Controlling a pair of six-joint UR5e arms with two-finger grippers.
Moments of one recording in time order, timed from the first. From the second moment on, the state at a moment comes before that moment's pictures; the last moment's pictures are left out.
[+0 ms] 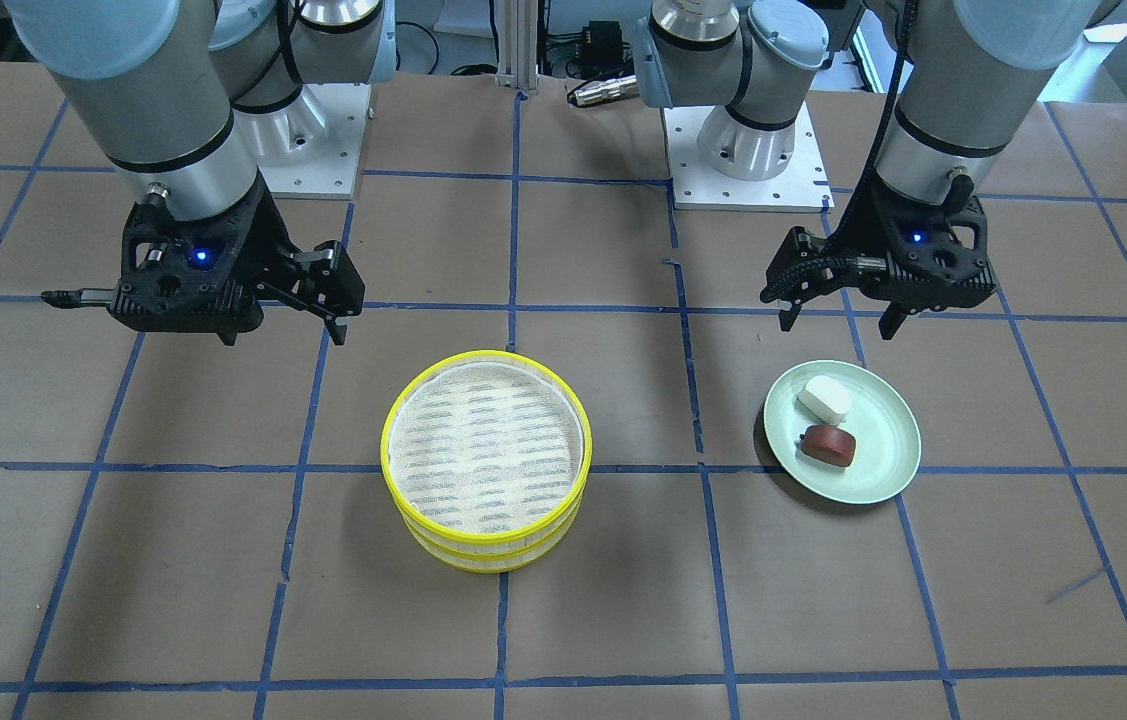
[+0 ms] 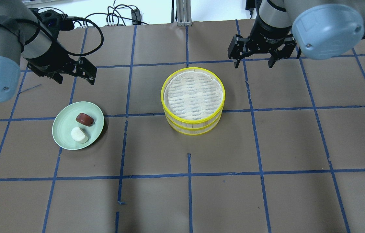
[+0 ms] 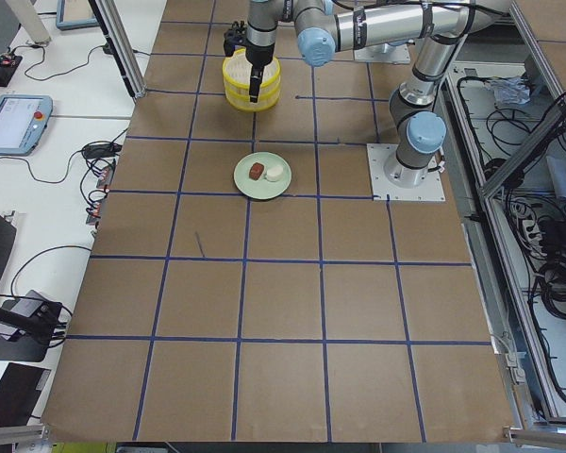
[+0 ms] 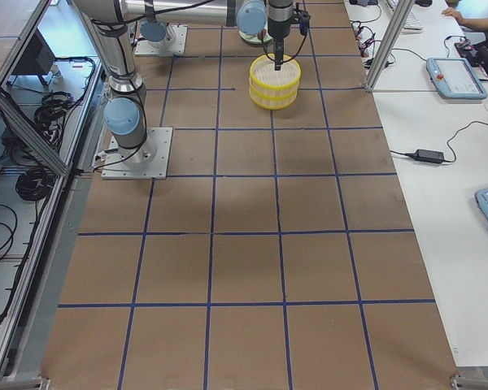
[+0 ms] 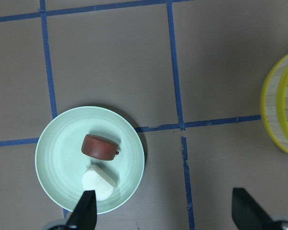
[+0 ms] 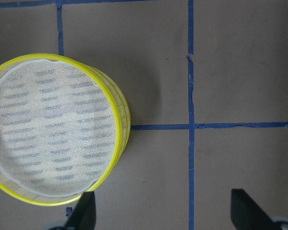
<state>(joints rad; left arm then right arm) -1.46 -1.56 -1.74 -1.29 1.56 0.20 1.65 -1.44 1.54 -1.73 -1.52 0.09</state>
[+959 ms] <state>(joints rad) -1.38 -1.61 -1.87 -1.24 1.61 0.33 1.67 -1.37 1.54 -1.83 -1.53 0.10</state>
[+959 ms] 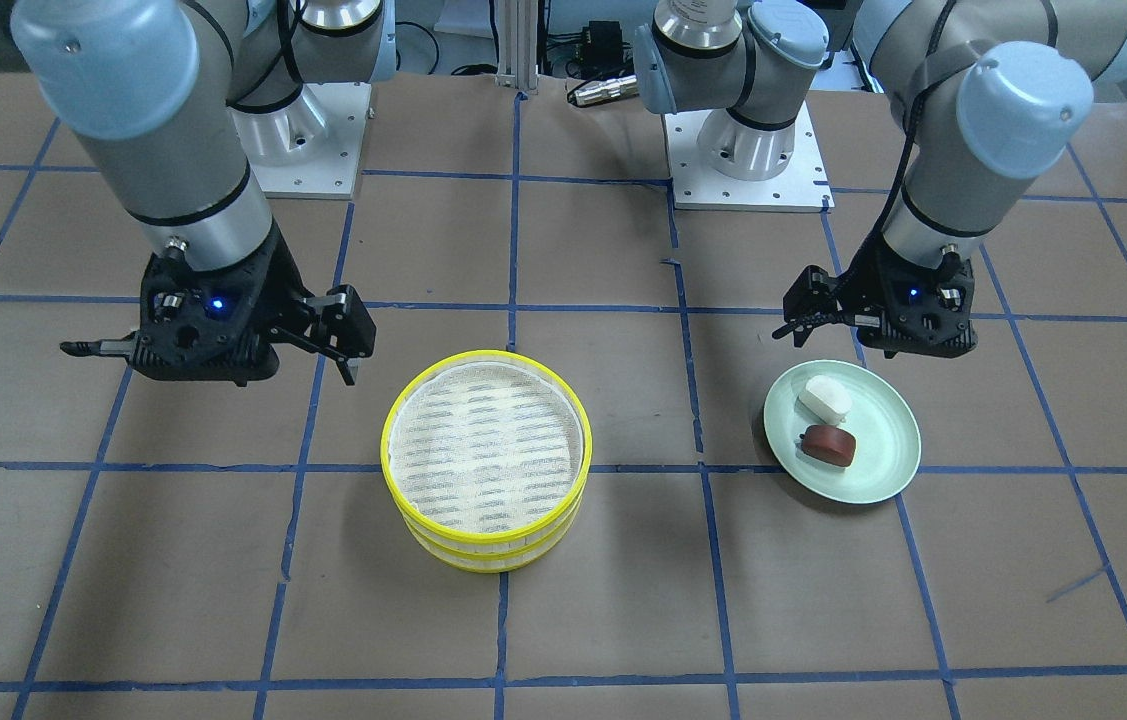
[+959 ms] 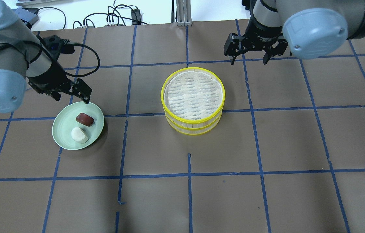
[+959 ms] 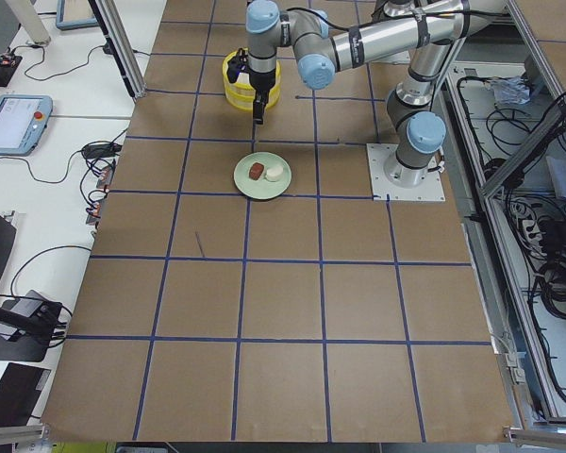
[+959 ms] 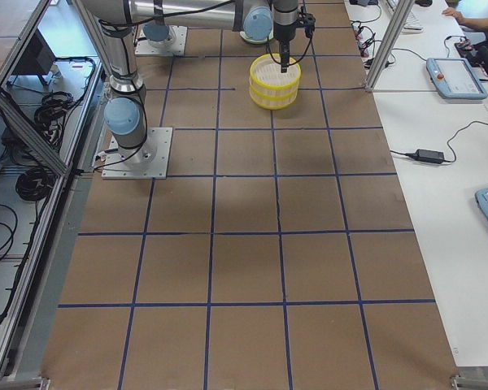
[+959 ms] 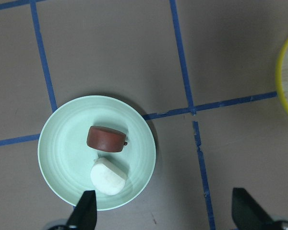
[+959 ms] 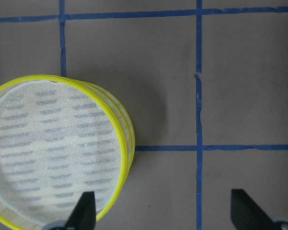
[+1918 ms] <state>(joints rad) -1.31 -1.87 -1.99 -1.10 1.69 0.32 1.80 -1.14 1.57 -2.08 -1.61 0.19</state>
